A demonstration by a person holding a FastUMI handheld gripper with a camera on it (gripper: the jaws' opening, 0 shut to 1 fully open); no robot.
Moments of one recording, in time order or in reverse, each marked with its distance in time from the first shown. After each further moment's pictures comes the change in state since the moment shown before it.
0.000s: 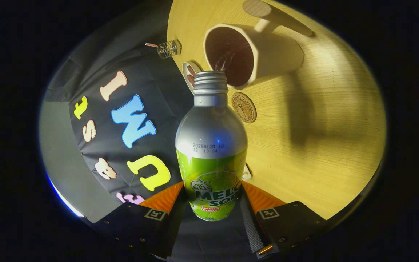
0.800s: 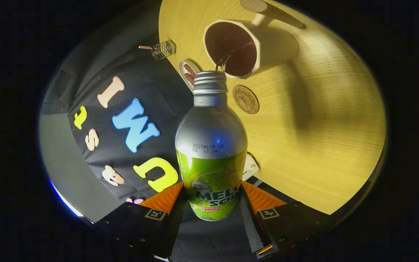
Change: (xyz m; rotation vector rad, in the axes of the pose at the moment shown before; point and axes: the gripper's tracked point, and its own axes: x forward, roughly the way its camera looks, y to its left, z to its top) arm 0.000 0.019 -0.011 0.090 0.027 0.018
